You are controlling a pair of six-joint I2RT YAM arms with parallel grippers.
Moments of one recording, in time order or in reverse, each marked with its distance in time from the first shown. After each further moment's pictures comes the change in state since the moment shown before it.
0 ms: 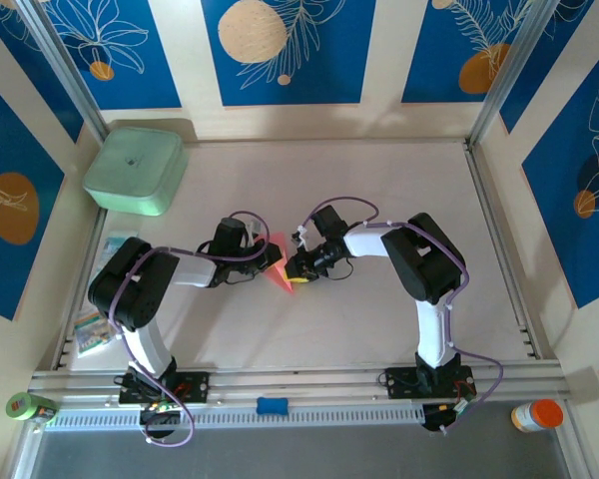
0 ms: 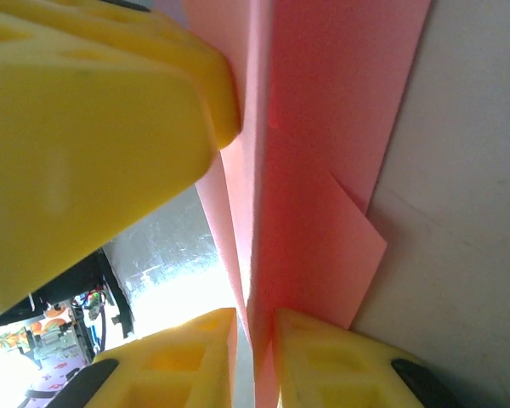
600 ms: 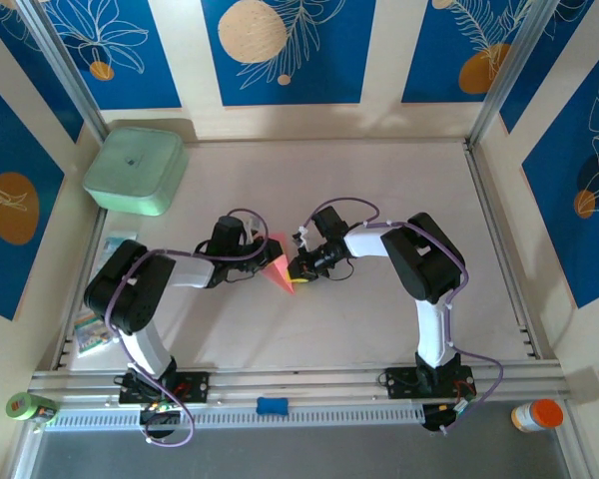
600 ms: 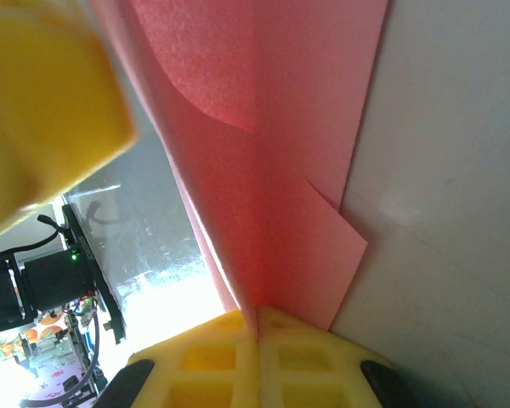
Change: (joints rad) left arm 0.013 -0.047 -0.016 0.034 0.006 -0.023; right arm -0.004 0.004 -0.008 0.005 0.019 0.004
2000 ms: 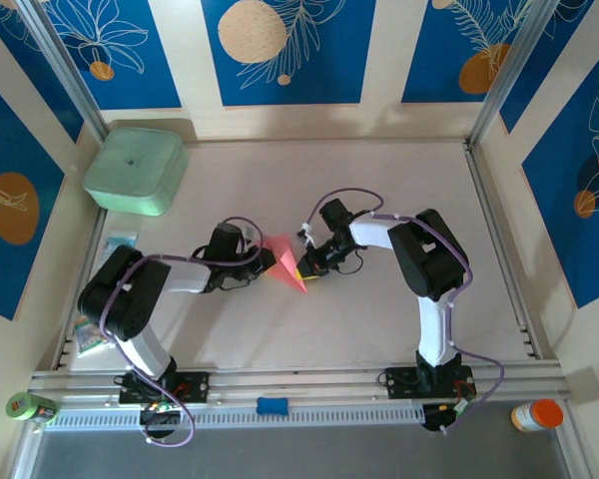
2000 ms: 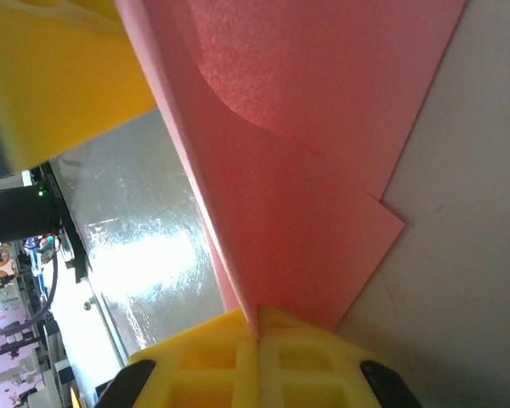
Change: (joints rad) left arm -0.013 -0.019 -0.037 -0.117 -0.077 -0.001; right arm -0.054 0.002 0.093 -0.280 -0.024 -0.354
